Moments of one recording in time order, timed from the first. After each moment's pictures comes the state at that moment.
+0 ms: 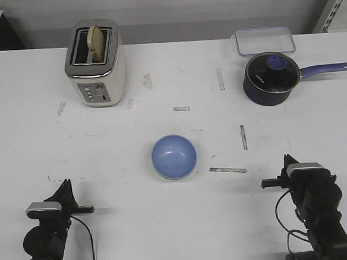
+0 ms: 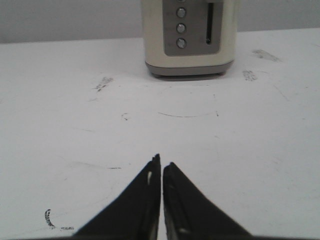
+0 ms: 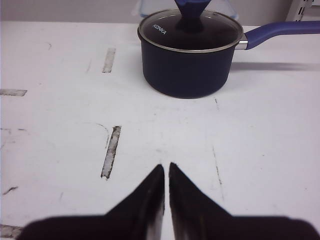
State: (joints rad) left arm 0.03 0.01 0.03 0.00 0.01 0.05; right arm 0.08 0.52 0.46 -0.29 0.05 0.04
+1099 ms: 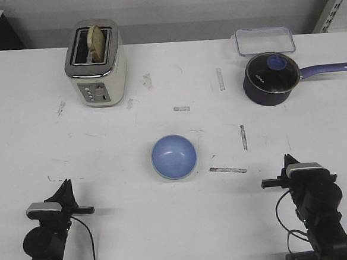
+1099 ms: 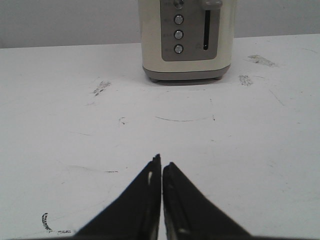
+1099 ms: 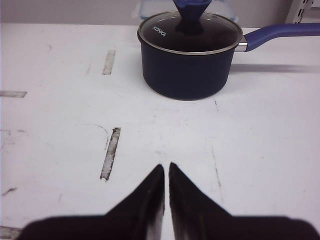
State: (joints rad) left arm 0.03 0.01 0.03 0.00 0.02 0.05; right arm 0.08 0.52 0.46 -0.29 0.05 0.01
